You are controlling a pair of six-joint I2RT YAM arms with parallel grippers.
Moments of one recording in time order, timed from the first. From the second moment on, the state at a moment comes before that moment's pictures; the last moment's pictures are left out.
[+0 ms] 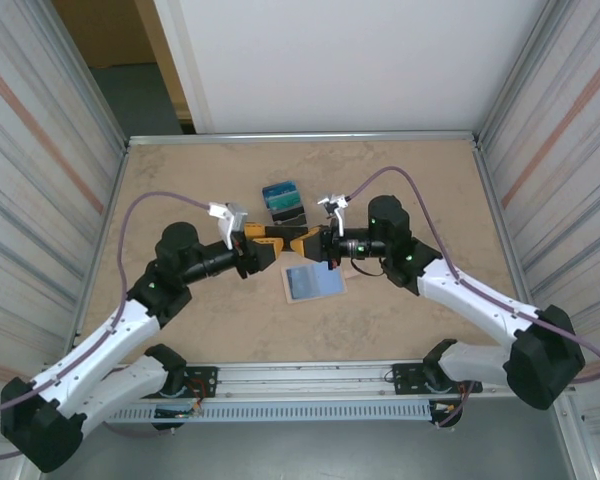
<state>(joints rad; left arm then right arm) -0.59 0.84 0.68 0.04 0.49 -0.32 0.68 1.18 0.81 0.18 -0.76 0.47</state>
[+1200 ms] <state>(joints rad) -0.65 1.32 1.36 -0.84 0.75 0.49 0.68 1.01 0.85 -0.25 -0.72 0.20</state>
